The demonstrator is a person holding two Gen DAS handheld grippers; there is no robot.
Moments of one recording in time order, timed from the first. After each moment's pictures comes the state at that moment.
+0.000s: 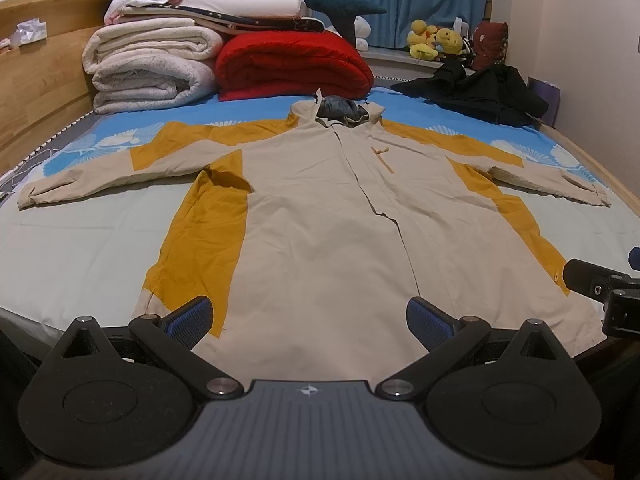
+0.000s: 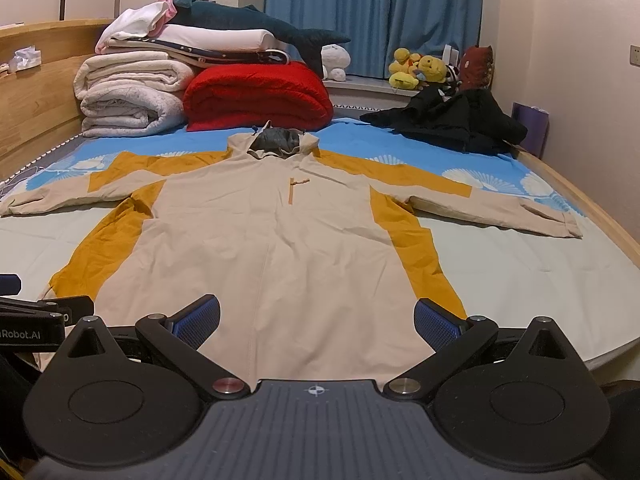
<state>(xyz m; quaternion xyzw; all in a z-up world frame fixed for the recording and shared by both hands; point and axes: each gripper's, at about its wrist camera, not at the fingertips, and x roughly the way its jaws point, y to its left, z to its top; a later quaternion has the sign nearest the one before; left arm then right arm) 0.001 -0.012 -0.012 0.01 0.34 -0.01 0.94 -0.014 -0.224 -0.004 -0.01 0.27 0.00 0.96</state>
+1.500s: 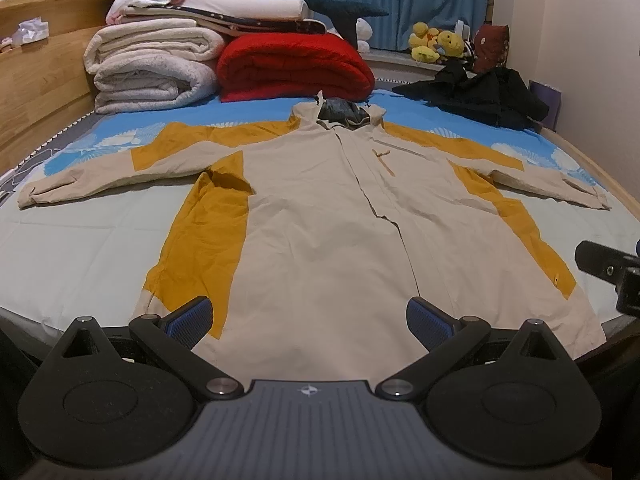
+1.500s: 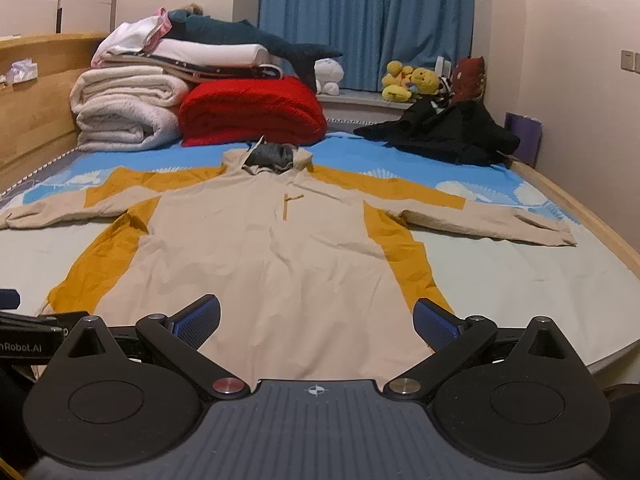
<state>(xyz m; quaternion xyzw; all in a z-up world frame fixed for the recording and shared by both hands) 0.000 -0.011 -0.012 0.00 0.33 -0.01 0.94 -0.016 -0.226 0.004 -0.01 0.25 -0.01 0.97</state>
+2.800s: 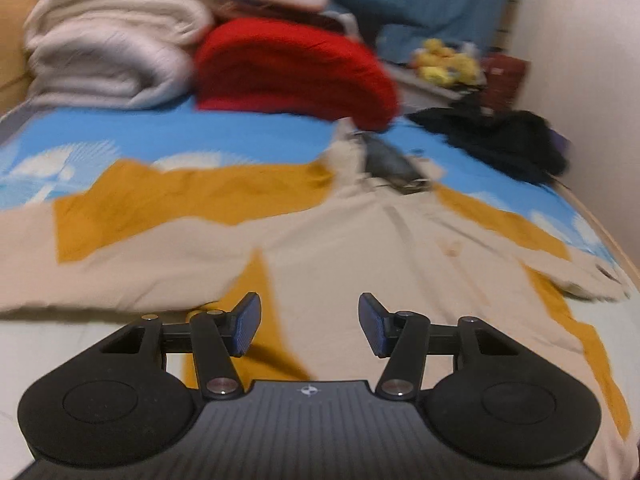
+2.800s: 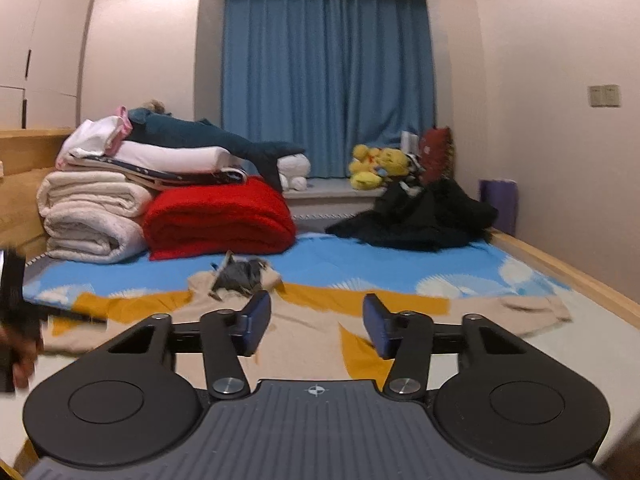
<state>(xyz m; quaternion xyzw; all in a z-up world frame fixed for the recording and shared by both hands) 0.357 0.145 -0.046 -0.07 0.35 -0.07 0.93 0.084 -0.256 0.070 0.03 0.12 -0.04 0.99</state>
